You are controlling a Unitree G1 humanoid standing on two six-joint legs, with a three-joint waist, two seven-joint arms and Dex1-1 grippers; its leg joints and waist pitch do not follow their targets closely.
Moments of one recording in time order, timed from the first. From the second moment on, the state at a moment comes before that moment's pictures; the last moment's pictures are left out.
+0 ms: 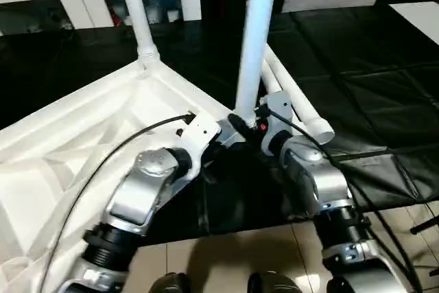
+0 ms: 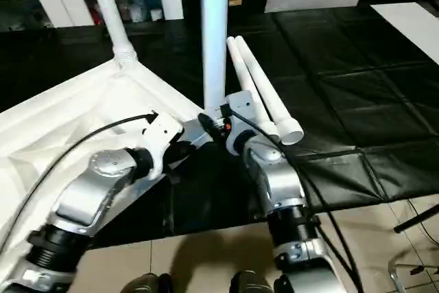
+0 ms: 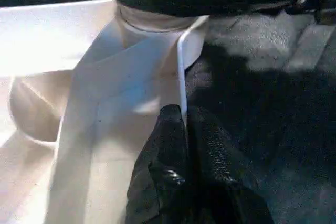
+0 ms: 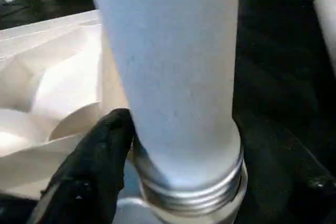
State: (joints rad) left arm -0.40 0.22 -0.25 0.01 0.06 0.64 -0.63; right arm -0.50 -0.01 0.05 0.37 0.10 0.30 0.42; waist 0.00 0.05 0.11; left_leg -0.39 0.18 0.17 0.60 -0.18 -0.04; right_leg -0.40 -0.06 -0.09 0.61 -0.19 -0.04
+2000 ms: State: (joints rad) left arm -0.47 0.45 -0.30 0.18 -0.01 0.38 -1.07; right arm -0.42 -0.26 0.16 0.25 0.16 0.32 0.90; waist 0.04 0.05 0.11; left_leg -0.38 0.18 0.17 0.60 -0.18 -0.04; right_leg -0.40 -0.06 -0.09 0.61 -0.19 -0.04
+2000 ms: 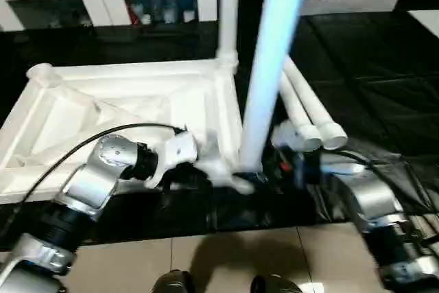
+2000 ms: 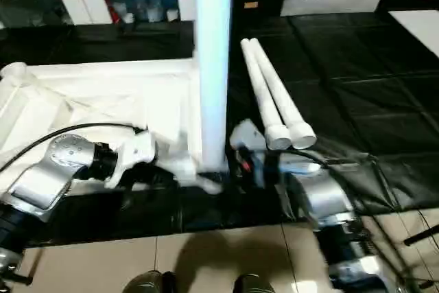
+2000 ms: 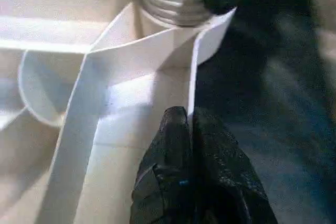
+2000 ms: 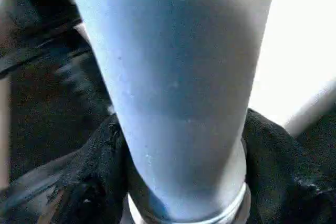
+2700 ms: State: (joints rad) left arm -0.50 0.16 -0.20 0.20 0.04 0.57 -0.58; right arm -0.57 0.03 0.00 0.47 0.07 0.30 0.32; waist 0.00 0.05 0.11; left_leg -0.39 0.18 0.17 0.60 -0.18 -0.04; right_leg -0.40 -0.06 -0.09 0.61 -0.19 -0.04
